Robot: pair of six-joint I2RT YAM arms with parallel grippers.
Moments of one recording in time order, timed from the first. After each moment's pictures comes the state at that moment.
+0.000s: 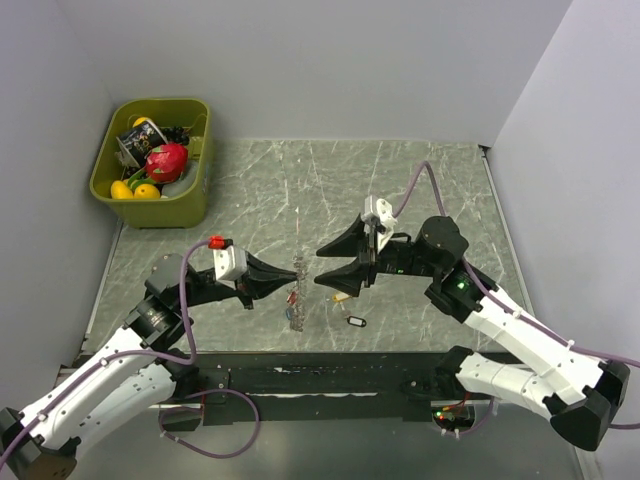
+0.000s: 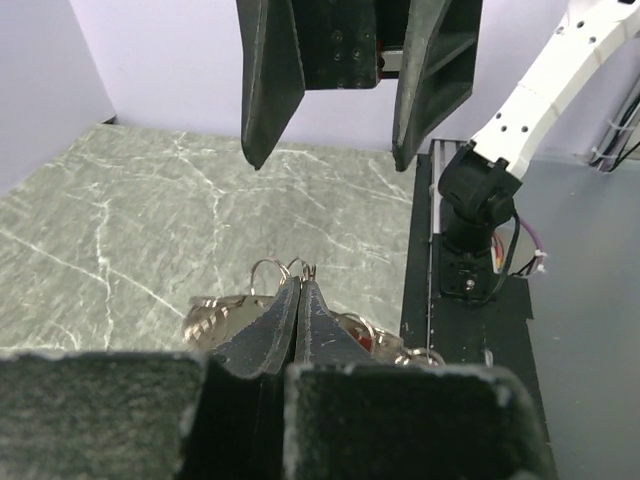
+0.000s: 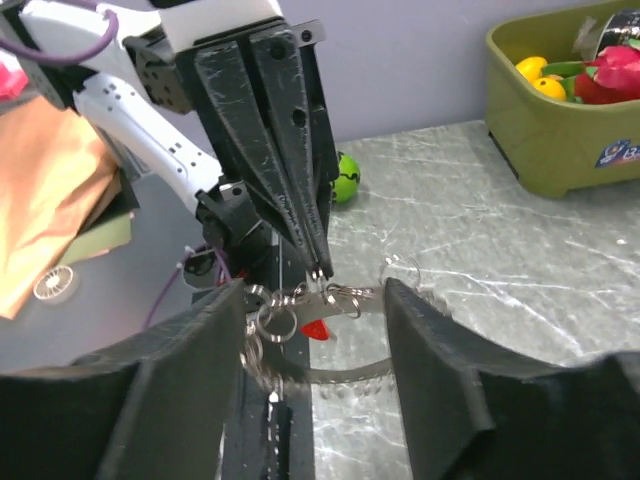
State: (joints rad) left arm -0.68 0.64 0.59 0.21 0.68 -0.06; right arm 0.76 0.92 0.87 0.10 -0.72 0.17
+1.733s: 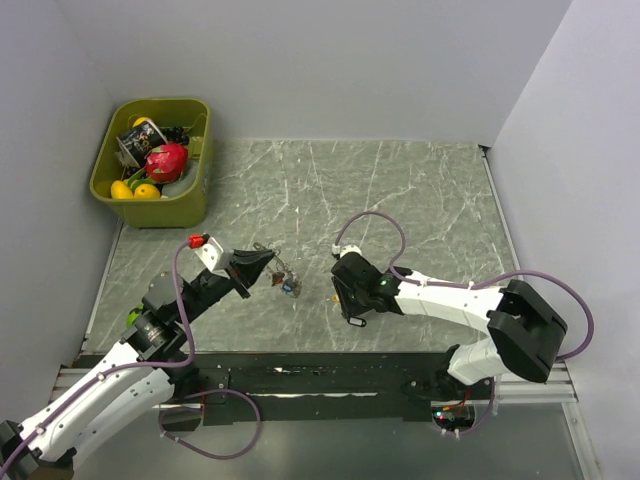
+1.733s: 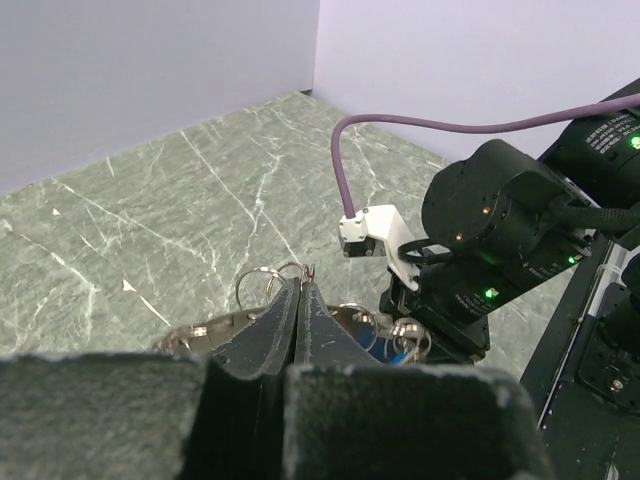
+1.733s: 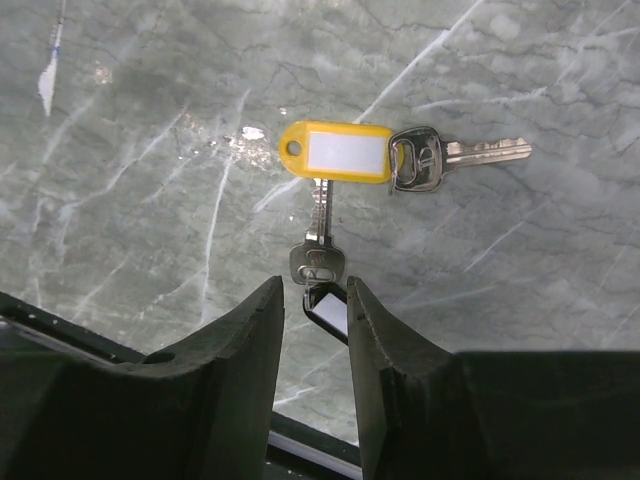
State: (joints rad) left arm -0.70 0.51 0.46 0.20 0.16 -0.12; right arm 0.92 1.39 0.75 -0.42 0.15 0.50
